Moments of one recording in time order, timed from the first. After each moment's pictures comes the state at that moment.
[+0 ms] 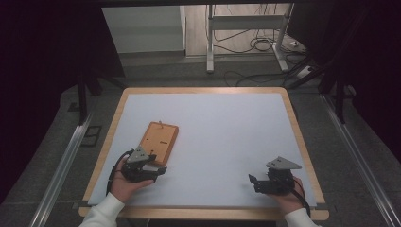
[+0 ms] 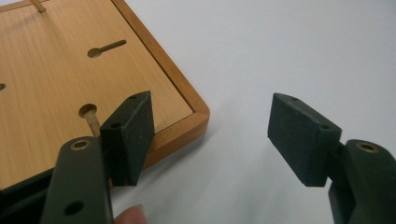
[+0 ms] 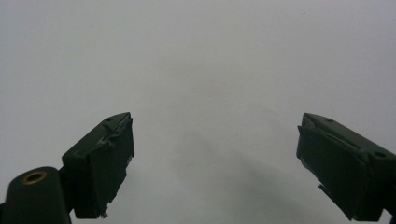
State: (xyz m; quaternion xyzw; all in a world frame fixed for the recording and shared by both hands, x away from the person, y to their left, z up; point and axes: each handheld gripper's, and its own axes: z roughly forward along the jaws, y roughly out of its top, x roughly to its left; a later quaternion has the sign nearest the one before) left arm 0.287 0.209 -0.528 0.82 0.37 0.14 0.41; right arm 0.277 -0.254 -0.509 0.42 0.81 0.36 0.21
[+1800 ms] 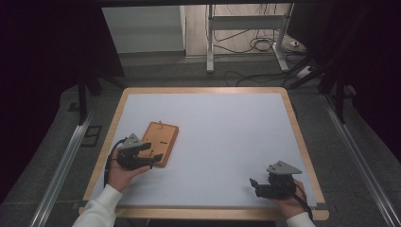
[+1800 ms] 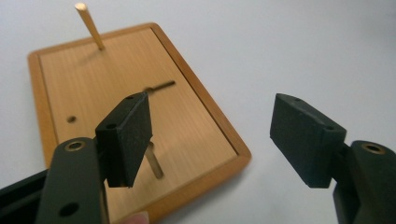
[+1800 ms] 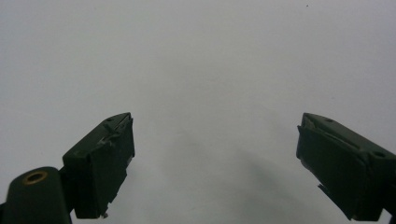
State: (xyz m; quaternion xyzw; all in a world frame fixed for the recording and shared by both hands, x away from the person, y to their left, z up) left arm 0.313 0.225 -0.506 0.80 0.40 0.15 0.43; right arm 0.268 -0.257 -0.514 0.41 0.81 0.35 0.22
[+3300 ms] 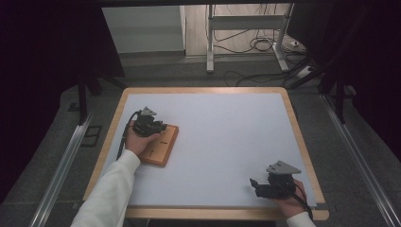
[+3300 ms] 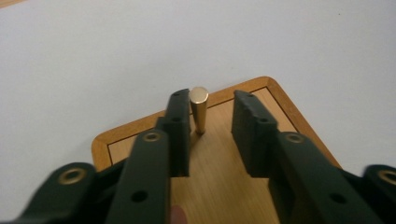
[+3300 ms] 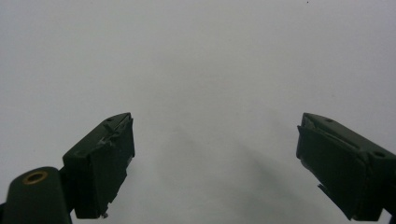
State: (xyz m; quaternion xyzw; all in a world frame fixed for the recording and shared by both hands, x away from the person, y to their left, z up) left arm 0.438 0.214 -0.522 0.80 0.43 0.17 0.37; right arm 0.269 -0.257 -0.516 0.41 0.82 0.34 0.22
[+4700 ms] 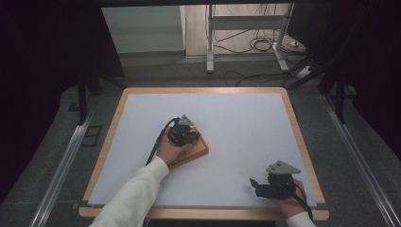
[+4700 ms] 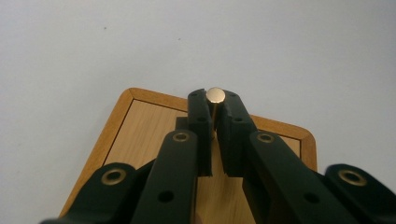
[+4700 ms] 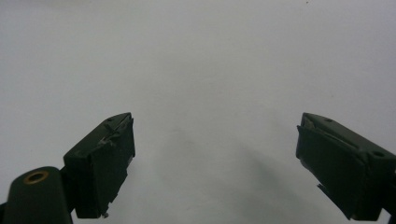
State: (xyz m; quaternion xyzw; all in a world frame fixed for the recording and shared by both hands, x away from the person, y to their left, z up) left arm 0.415 0.090 -0.514 0.84 0.35 0.11 0.40; right arm 0.270 -0.257 -0.516 0.41 0.82 0.34 0.22
